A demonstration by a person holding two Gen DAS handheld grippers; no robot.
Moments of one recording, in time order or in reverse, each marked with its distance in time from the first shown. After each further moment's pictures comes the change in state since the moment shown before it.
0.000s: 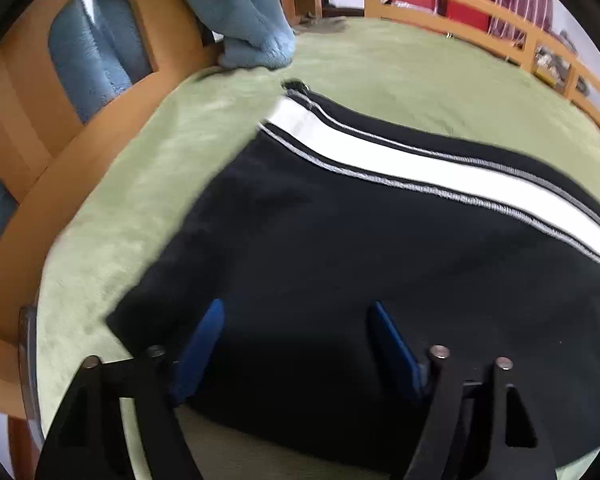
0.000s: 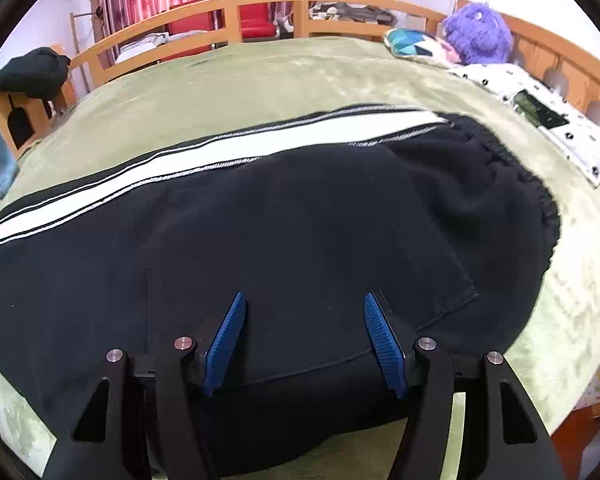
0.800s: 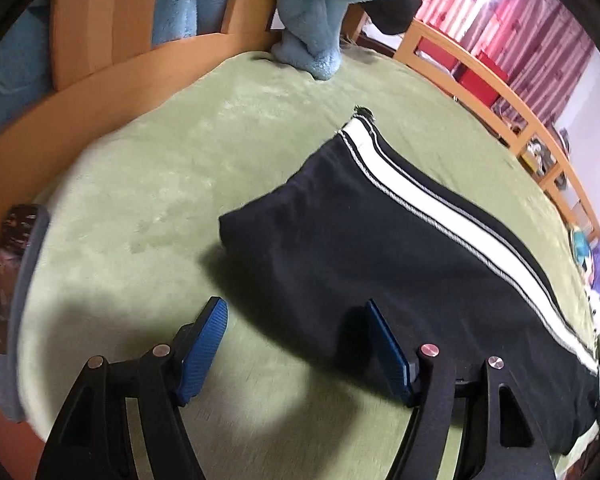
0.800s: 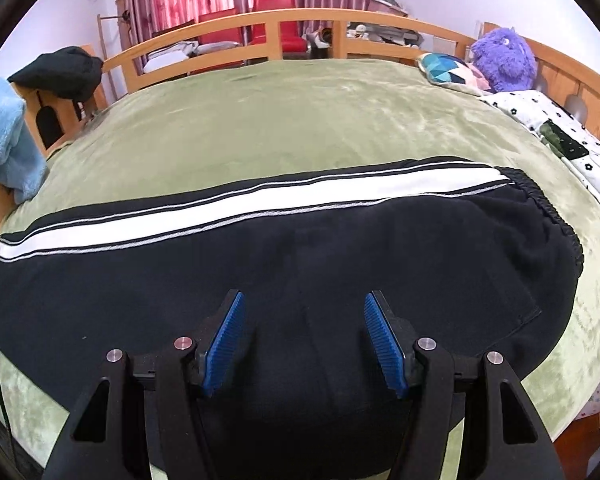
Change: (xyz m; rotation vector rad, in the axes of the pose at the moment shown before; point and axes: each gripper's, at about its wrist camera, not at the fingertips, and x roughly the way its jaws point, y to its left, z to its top) left arm -0.014 0.075 -0.027 -0.302 -0.023 -0.232; right arm -0.035 0.080 0.018 -0.038 -0.046 0.079
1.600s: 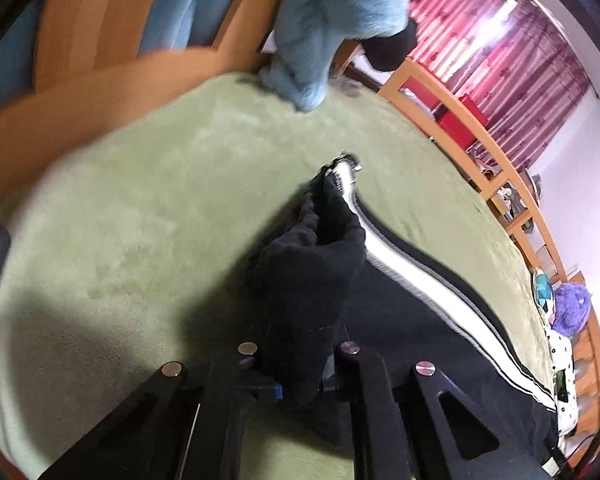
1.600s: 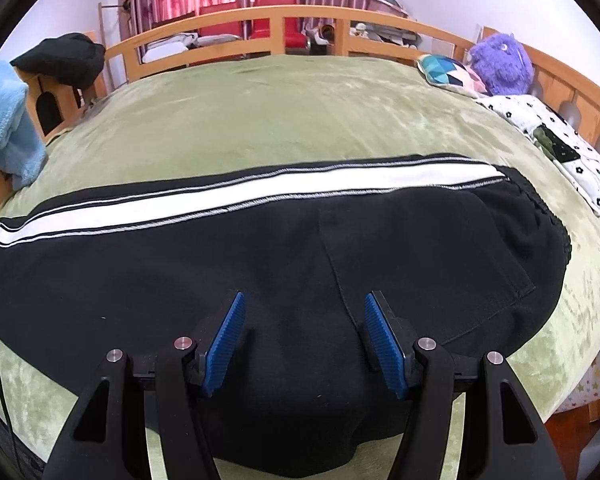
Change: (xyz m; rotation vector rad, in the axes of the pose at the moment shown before) left arm 0.000 -0.008 0.026 -0.083 -0.089 -0.159; right arm -0.022 0.031 -0.015 -0.018 0.010 -0.041
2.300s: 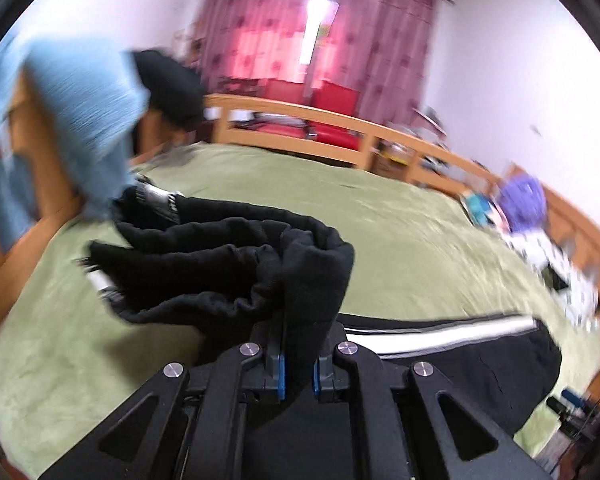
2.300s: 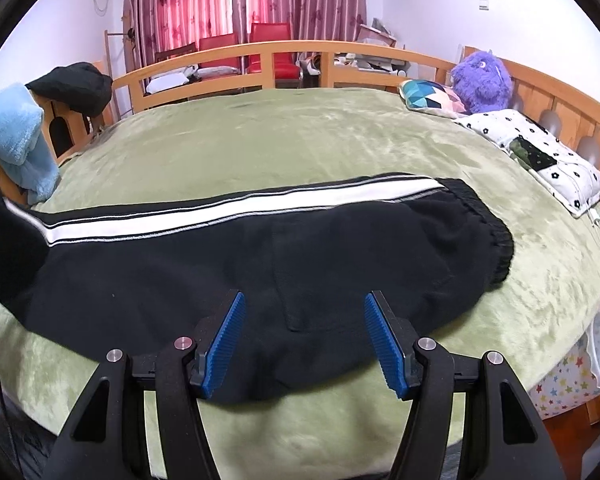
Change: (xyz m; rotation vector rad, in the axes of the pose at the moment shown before) left arm -0.070 -0.286 -0.070 0.537 -0.144 -0.146; right arm -0.069 -0.064 -0.029 0.018 -0.108 0.014
